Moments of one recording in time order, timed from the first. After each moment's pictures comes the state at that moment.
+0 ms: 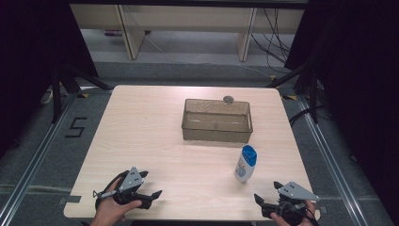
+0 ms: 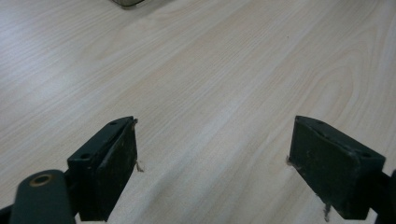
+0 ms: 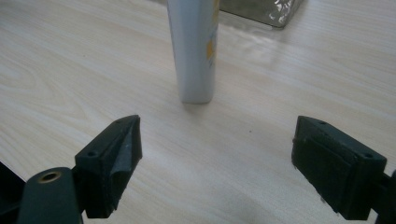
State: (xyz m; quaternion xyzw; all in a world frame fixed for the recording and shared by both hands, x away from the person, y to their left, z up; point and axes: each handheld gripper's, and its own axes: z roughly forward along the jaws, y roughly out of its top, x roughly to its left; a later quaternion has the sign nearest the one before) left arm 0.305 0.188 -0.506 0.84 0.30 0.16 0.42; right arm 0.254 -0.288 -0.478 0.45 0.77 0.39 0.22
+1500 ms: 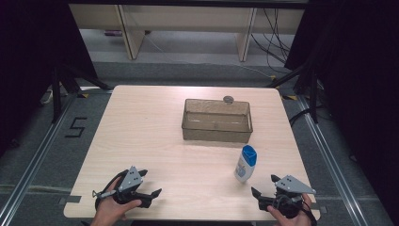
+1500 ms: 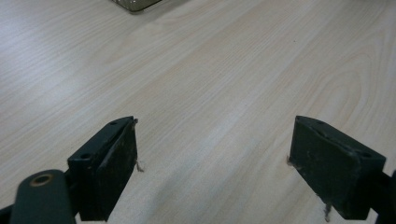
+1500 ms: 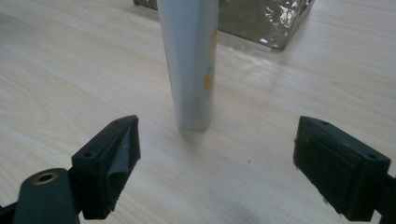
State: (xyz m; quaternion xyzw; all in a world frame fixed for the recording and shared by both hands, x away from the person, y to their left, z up) left arm 0.305 0.189 -0.505 0.84 0.31 0.17 0.42; right arm 0.270 -0.282 -0.474 0.45 0.77 0.41 0.23
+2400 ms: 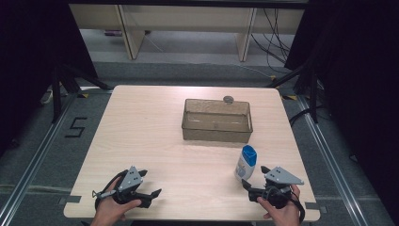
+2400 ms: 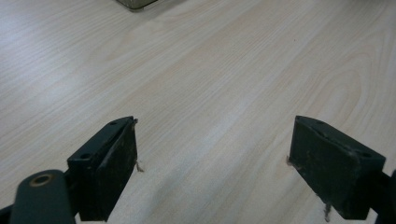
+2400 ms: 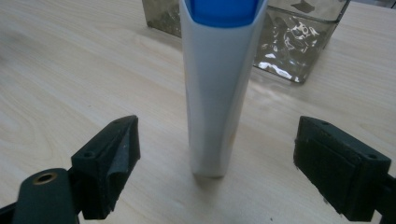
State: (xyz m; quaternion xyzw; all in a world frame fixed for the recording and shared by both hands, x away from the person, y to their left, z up) left arm 0.305 0.188 -0.506 0.83 0.32 0.17 0.43; right arm 0.290 -0.254 -0.470 0.44 0.76 0.42 0.22
